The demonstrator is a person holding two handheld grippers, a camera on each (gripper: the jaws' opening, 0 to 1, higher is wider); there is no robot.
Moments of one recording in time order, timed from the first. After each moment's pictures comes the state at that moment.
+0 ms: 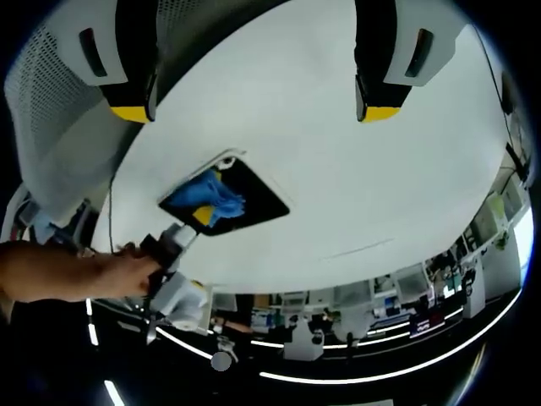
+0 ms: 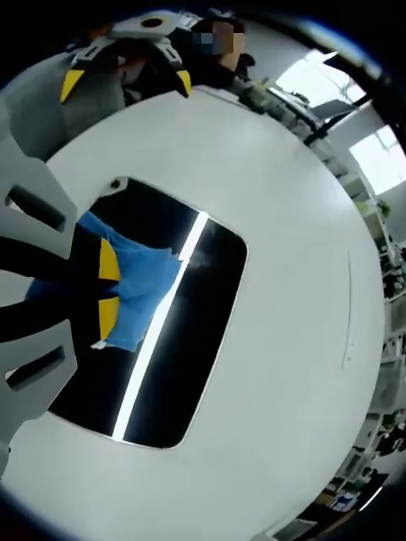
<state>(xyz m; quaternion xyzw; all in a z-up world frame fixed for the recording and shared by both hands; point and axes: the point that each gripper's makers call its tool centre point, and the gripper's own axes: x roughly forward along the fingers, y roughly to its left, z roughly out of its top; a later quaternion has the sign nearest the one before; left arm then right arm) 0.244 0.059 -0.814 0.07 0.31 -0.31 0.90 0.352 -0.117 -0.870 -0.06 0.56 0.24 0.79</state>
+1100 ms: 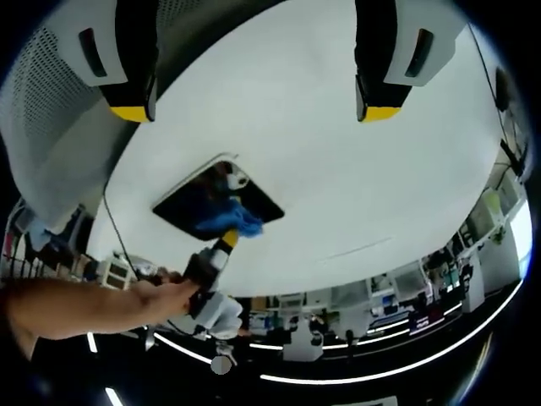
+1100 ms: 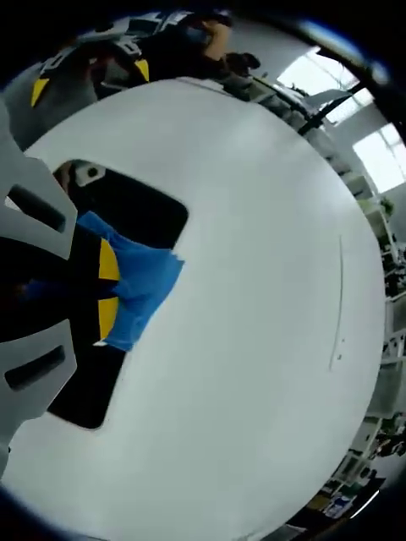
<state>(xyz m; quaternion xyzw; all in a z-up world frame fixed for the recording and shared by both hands) 0.247 0.064 -0.815 0.07 0.31 -0.30 0.90 0.425 -0.114 -0.872 -0.07 0.56 0.24 0.79</state>
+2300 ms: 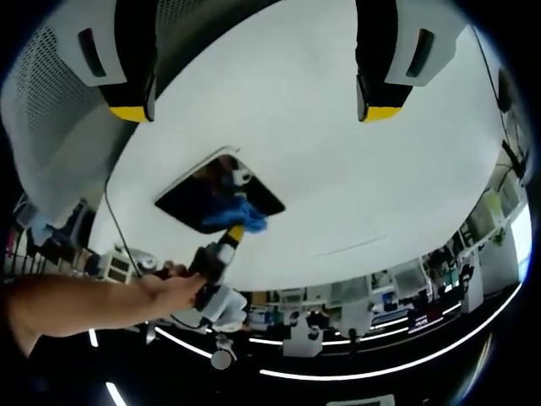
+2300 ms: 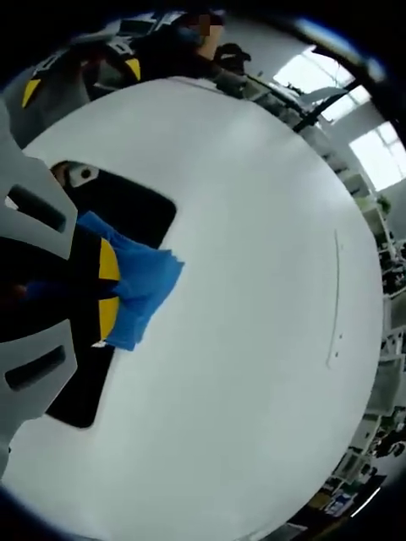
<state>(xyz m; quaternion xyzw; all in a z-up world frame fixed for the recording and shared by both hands) 0.248 0.063 -0.811 0.06 0.30 -0.30 0.90 0.427 -0.116 -0.869 -0.06 0.56 0.23 0.80</state>
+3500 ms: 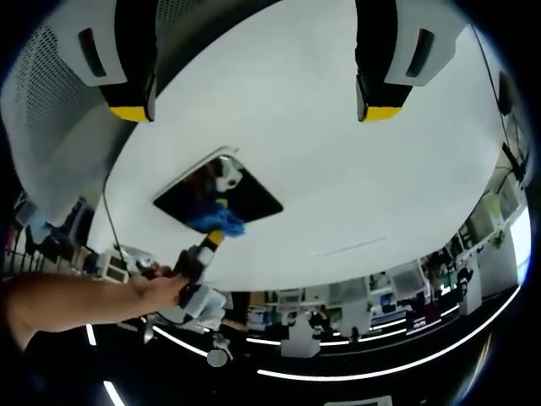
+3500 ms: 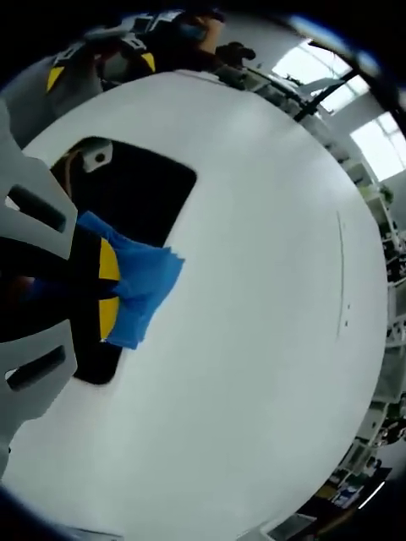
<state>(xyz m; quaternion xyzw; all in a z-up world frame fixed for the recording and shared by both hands) 0.249 0.065 -0.812 0.06 0.30 -0.30 0.90 0.426 -0.164 -0.872 -0.07 0.57 0.21 0.79</state>
